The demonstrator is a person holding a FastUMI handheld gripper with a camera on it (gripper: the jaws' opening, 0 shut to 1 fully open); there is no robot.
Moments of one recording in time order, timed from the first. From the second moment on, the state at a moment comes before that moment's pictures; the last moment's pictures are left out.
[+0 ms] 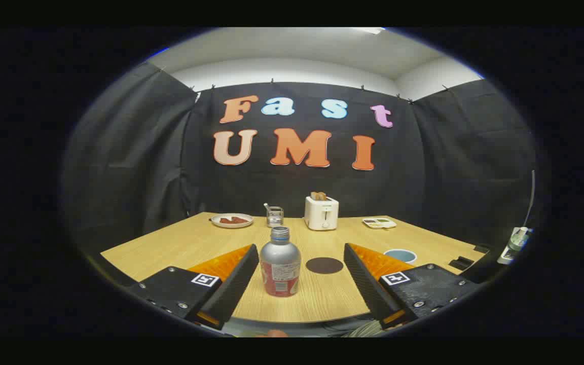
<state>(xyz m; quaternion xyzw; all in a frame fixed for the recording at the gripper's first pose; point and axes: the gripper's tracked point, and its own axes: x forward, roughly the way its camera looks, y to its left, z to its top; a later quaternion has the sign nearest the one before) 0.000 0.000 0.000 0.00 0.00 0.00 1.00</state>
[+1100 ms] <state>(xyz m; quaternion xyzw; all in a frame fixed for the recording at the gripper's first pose) 0.021 0.012 -0.008 0.01 0.02 0.01 1.00</state>
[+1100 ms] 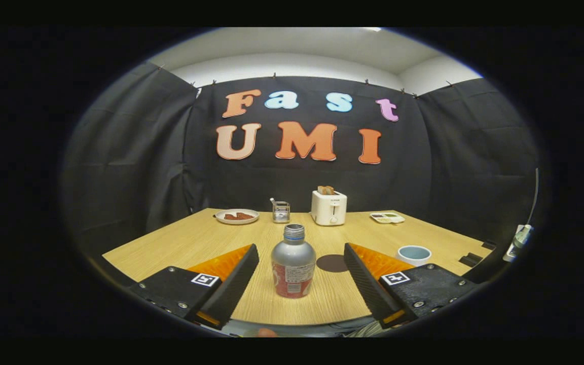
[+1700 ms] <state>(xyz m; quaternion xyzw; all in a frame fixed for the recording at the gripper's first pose) 0.046 0.013 -0.042 0.01 0.07 0.00 1.00</state>
